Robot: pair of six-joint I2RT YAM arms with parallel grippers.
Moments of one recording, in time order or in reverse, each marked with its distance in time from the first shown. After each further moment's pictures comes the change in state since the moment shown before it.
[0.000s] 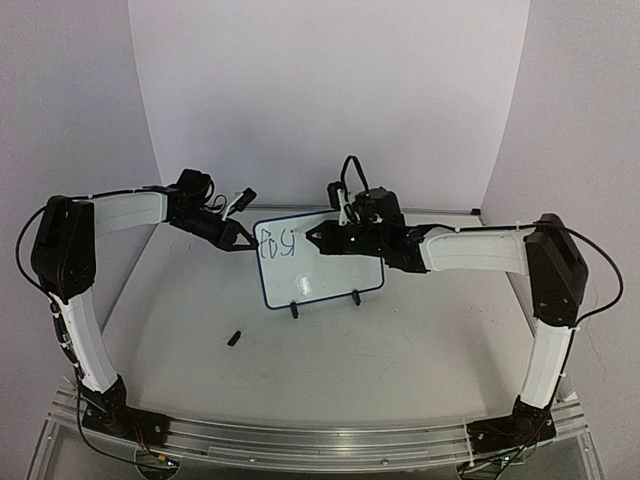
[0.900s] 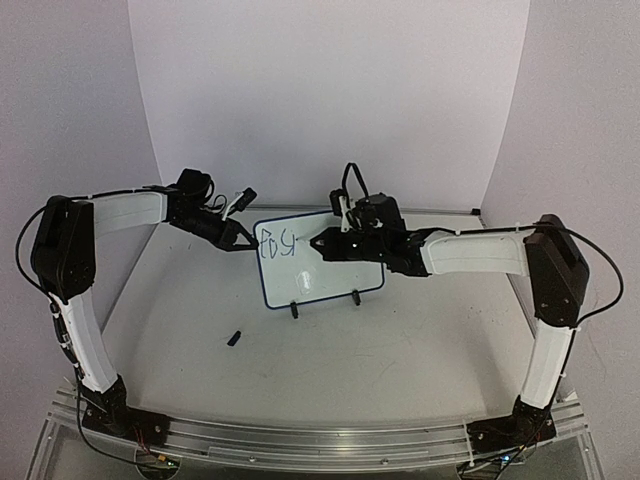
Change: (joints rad) left arm -0.001 -0.002 0.000 0.000 0.000 0.010; right arm 0.000 -0.013 -0.044 -0.021 0.024 -0.004
